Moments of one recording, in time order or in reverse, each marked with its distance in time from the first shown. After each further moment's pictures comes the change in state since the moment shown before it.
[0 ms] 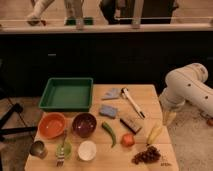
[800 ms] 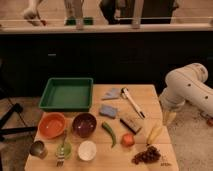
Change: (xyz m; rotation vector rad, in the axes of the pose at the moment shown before) arm 0.000 0.000 0.000 0.000 0.000 0.000
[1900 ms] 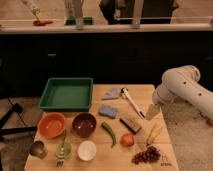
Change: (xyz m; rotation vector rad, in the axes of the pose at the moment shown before) arm -0.051 -0.030 0.026 -0.007 -0.204 0.427
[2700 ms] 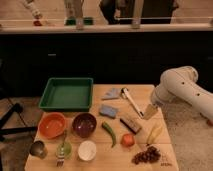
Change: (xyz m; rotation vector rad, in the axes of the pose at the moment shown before) arm -0.005 0.001 0.002 -0.003 -0.005 -0.004
